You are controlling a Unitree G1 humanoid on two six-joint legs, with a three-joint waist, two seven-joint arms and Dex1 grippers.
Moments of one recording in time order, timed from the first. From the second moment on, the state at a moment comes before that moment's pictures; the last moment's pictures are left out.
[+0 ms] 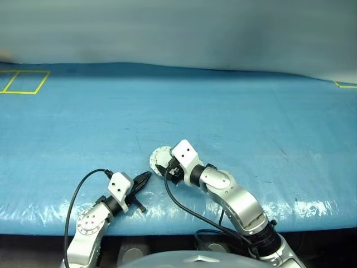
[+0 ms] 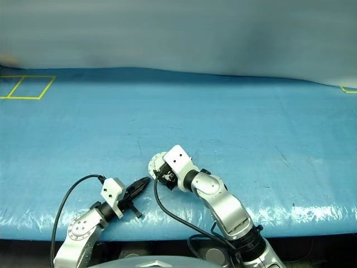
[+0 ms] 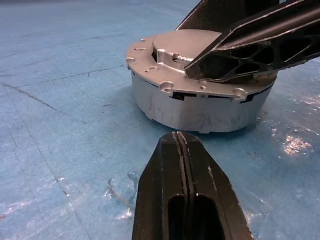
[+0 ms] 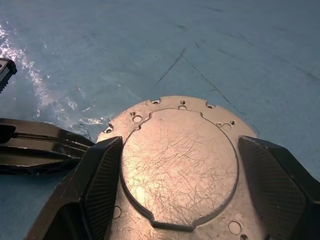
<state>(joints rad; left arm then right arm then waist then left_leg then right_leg) 0.28 0.31 -0.09 -0.08 -0.18 -0.18 -0.64 -0.17 -0.19 0.47 -0.41 0.08 0.76 0.34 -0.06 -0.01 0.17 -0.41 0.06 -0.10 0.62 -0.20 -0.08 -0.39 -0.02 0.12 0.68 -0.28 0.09</state>
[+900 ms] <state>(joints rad) 0.31 0.30 -0.12 -0.02 -0.17 -0.34 -0.65 -0.22 -0.23 0.50 -0.45 0.06 0.83 0.37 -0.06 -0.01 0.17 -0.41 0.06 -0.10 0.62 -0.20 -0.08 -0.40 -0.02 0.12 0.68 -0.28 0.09</state>
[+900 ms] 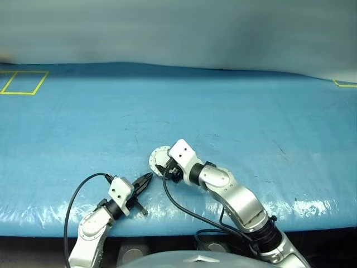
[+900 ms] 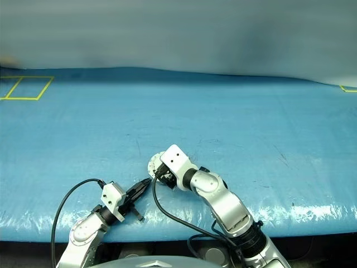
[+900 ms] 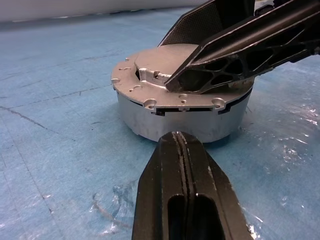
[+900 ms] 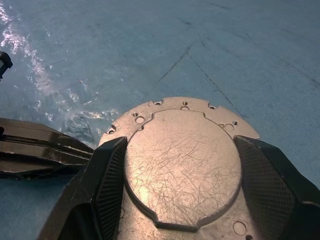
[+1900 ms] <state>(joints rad) 0.31 0.32 -0.12 -0.02 -0.19 -0.34 -0.69 -0.25 -0.31 0.48 -0.39 0.09 0.77 0.44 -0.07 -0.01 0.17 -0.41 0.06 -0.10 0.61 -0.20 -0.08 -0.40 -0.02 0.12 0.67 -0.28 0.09</state>
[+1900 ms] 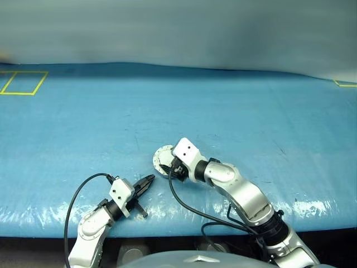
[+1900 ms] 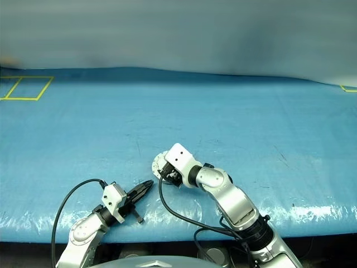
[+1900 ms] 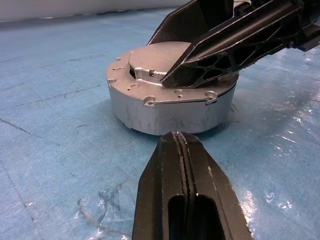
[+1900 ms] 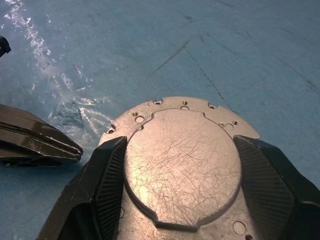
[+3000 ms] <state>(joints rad) 0.32 0.32 -0.13 -0.02 -0.20 -0.33 -0.71 -0.18 -0.42 0.46 -0.28 0.08 0.39 0.60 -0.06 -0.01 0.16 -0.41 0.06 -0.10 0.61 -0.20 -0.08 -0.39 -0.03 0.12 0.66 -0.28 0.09</state>
